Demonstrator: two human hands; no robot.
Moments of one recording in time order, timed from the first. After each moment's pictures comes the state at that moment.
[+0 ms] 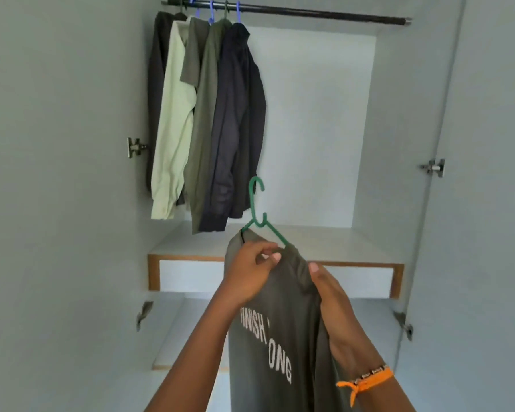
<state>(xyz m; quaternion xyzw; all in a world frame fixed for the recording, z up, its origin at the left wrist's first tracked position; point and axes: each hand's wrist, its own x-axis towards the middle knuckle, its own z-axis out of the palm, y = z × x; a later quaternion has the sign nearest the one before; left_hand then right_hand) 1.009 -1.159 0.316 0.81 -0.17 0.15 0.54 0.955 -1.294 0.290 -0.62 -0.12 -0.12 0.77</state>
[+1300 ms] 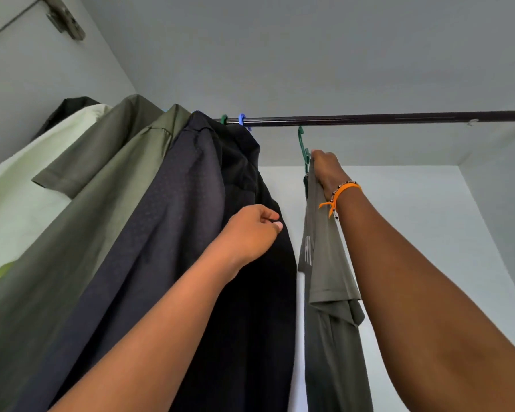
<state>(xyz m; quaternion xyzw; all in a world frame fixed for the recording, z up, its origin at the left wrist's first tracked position) 1.620 -1.163 0.682 0.76 -0.22 0.44 0.42 1.703 -1.301 0.838 -0.61 -0.30 -0.45 0.58</state>
